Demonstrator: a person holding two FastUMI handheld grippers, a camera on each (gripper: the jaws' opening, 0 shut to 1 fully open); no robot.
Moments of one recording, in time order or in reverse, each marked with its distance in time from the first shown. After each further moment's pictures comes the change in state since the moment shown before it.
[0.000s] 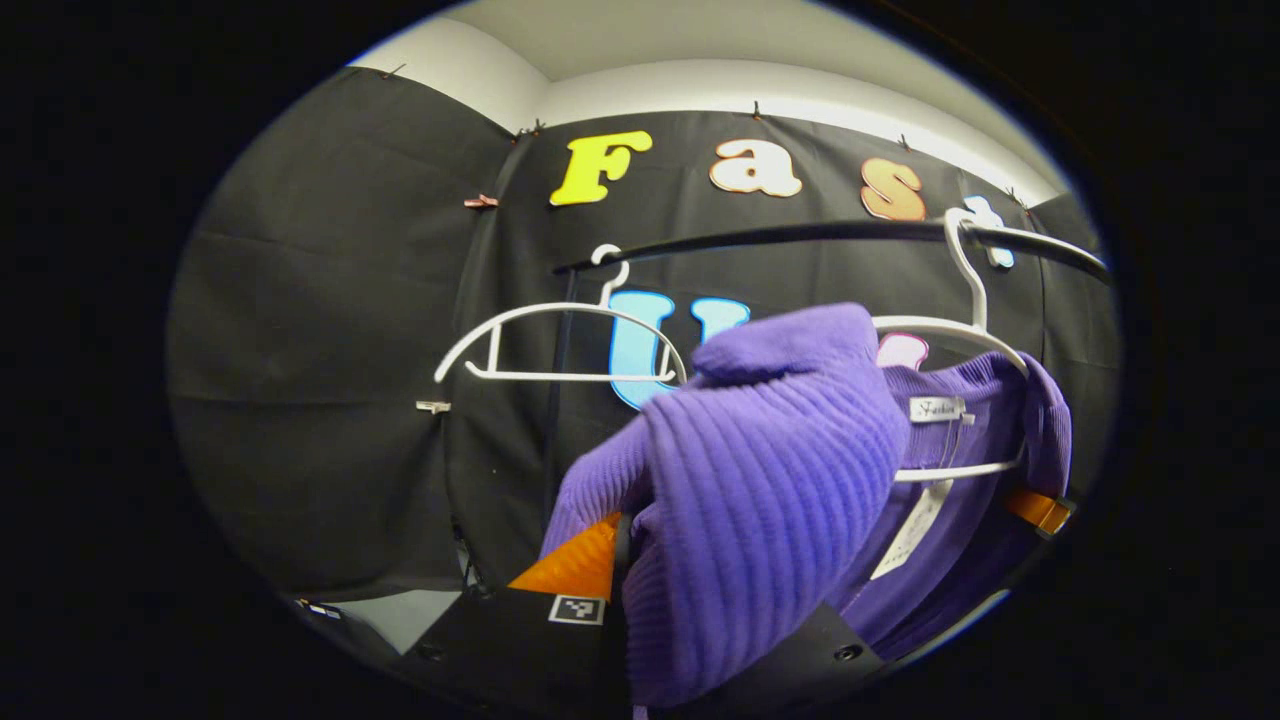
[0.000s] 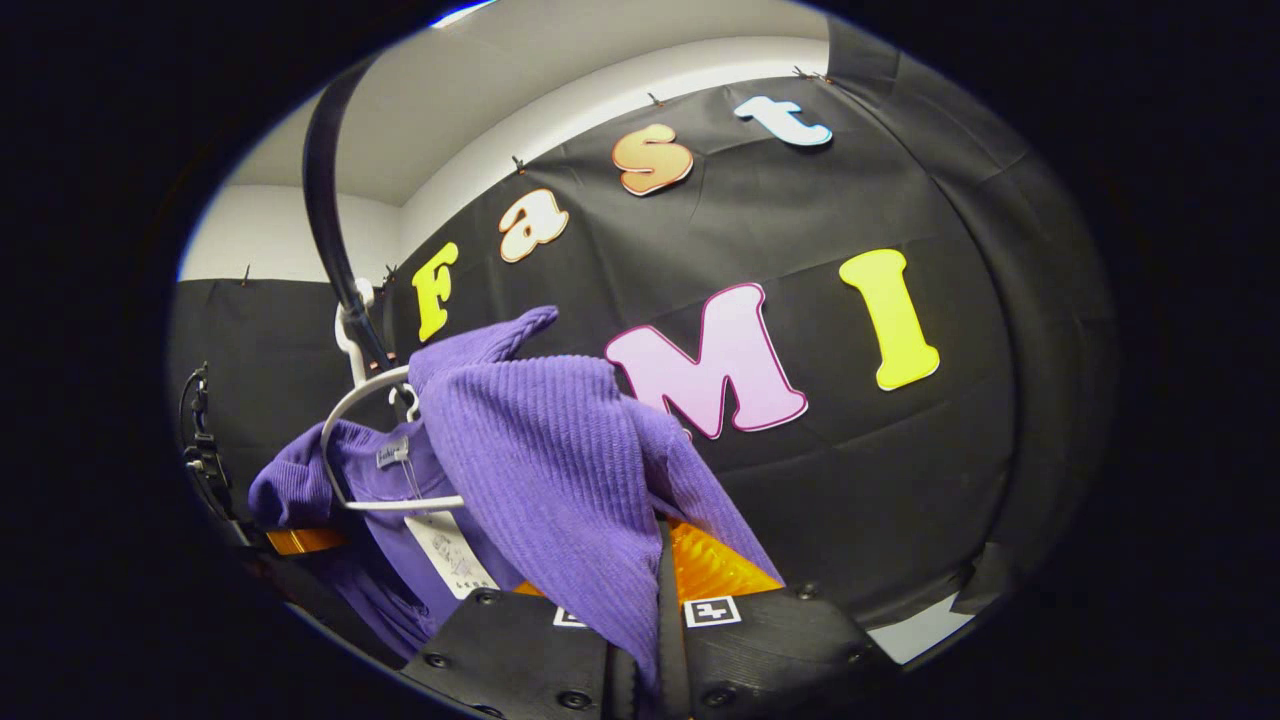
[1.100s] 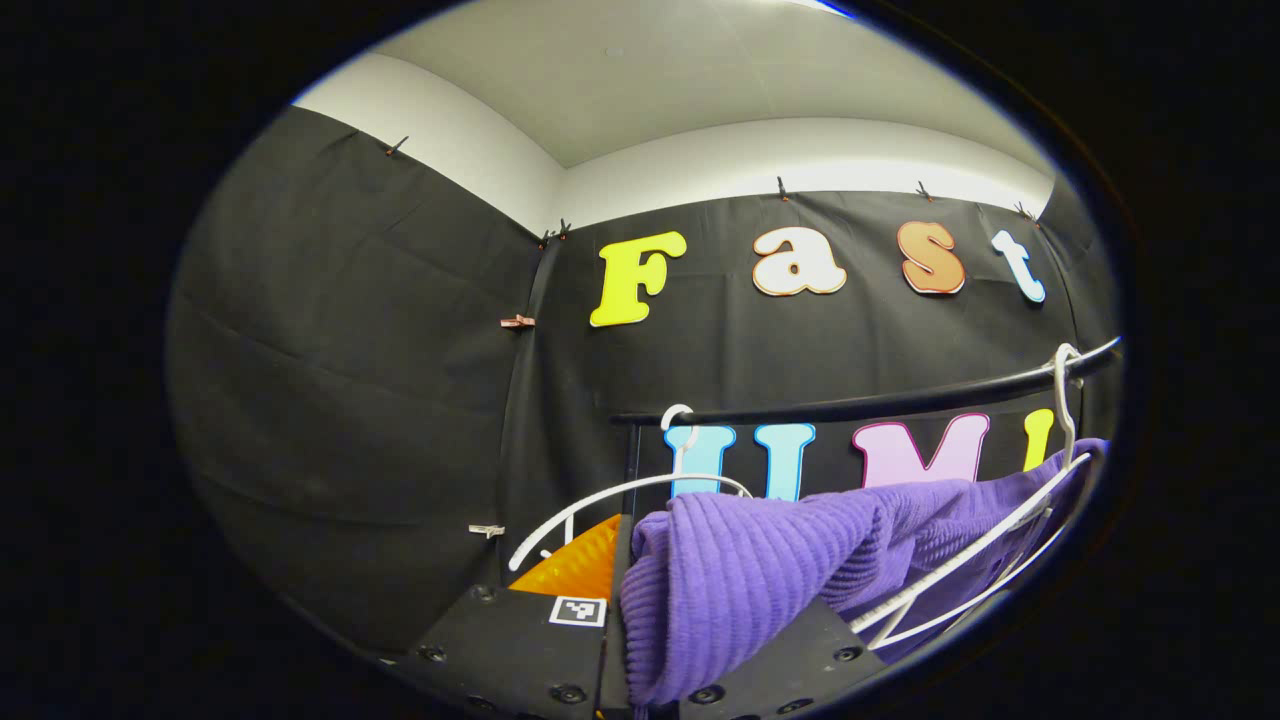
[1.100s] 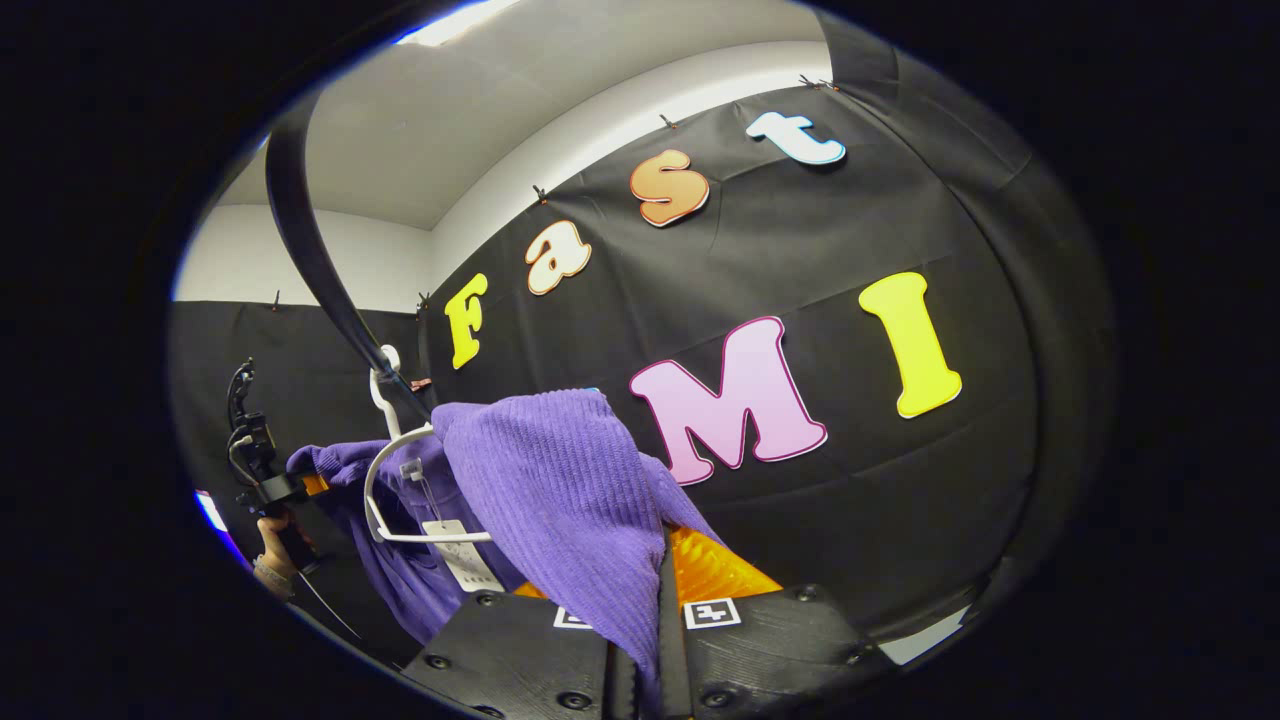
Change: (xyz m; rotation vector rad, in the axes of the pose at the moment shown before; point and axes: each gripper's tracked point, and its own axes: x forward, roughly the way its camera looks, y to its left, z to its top) left arm 0.066 0.056 0.126 0.090 -0.256 0.077; right arm -0.004 -0.005 0.025 0.029 -0.027 0.117
